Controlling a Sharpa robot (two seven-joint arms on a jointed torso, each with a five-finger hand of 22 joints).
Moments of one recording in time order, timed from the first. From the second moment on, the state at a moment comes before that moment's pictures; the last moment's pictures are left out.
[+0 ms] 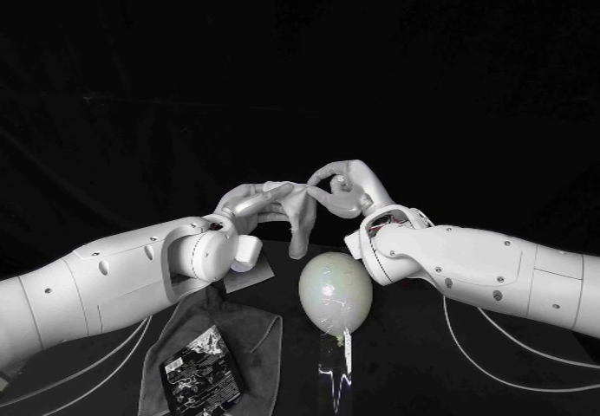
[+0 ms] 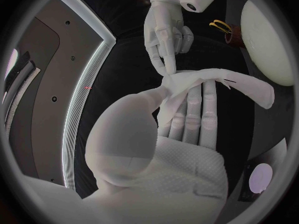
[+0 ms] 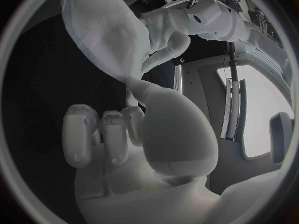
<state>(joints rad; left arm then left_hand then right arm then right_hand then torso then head) 1.32 -0.64 -0.06 1.33 0.07 -0.24 0.28 1.34 -0.12 0.52 0.14 0.05 0.91 0.17 0.43 0.27 1.12 0.10 0.39 0.17 1.04 0.05 0.60 0.41 0.17 0.98 0.19 0.44 0.26 1.37 -0.57 -0.15 1.38 -0.74 -0.87 0.17 1.37 -0.09 0.55 0.03 0.04 1.00 0.07 0.48 0.54 1.46 -0.01 1.40 1.31 1.46 -0.06 1.57 1.31 0.04 1.47 0.05 1.40 1.31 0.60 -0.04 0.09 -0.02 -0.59</state>
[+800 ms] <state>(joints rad) 1.32 -0.64 -0.06 1.32 0.10 -0.21 0.29 1.43 -0.09 0.51 0.05 0.05 0.97 0.13 0.47 0.27 1.26 0.07 0.32 0.12 1.15 0.02 0.54 0.41 0.16 0.98 0.17 0.49 0.29 1.37 -0.56 -0.15 1.36 -0.77 -0.84 0.09 1.37 -0.09 0.55 0.03 0.05 0.99 0.07 0.48 0.54 1.46 -0.01 1.40 1.31 1.46 -0.06 1.56 1.31 0.04 1.46 0.05 1.40 1.31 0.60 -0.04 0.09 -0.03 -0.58</state>
